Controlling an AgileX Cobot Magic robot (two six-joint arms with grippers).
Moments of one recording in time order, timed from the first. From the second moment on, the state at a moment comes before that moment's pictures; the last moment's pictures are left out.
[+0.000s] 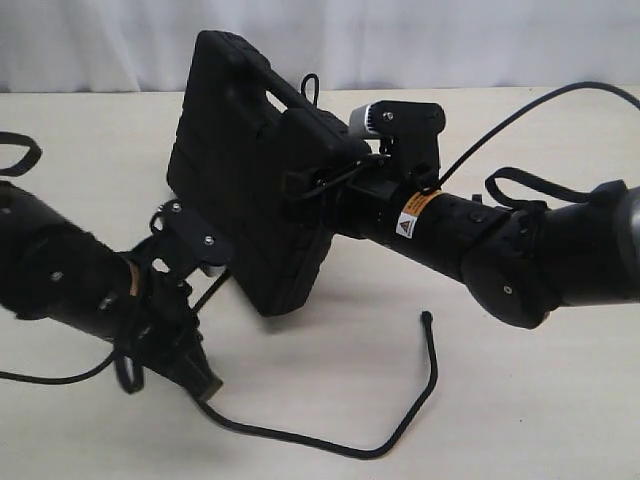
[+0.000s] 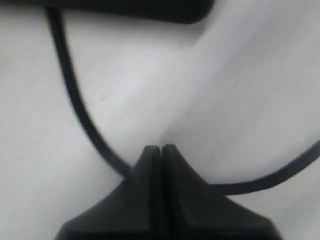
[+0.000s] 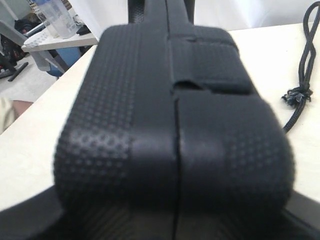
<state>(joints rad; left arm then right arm) -0.51 1.63 -0.67 -0.10 0.37 0.23 0.61 1.74 -0.73 -0.05 -0.57 0.45</state>
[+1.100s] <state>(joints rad) 0.16 1.85 -0.97 -0.28 0.39 0.48 0.66 1.74 -0.74 -0.06 -0.53 0.52</state>
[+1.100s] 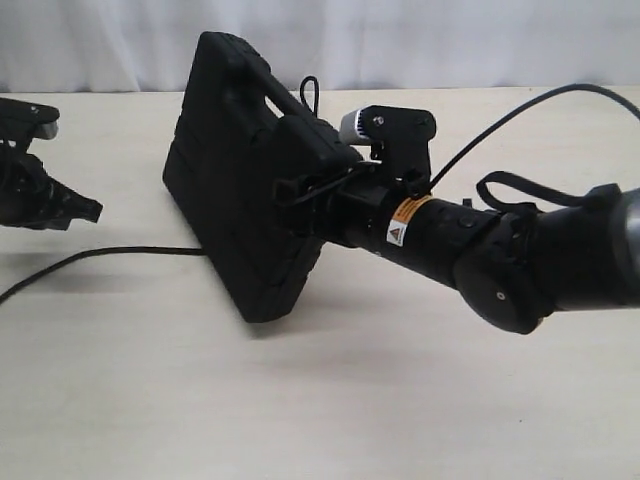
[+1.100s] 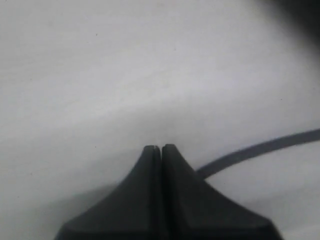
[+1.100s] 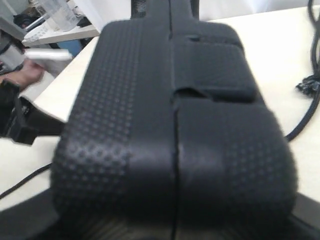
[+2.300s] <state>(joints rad) -0.17 1.17 -0.64 -0.64 0.49 1.06 0.74 1.86 -0.78 -0.05 -0.66 0.75</state>
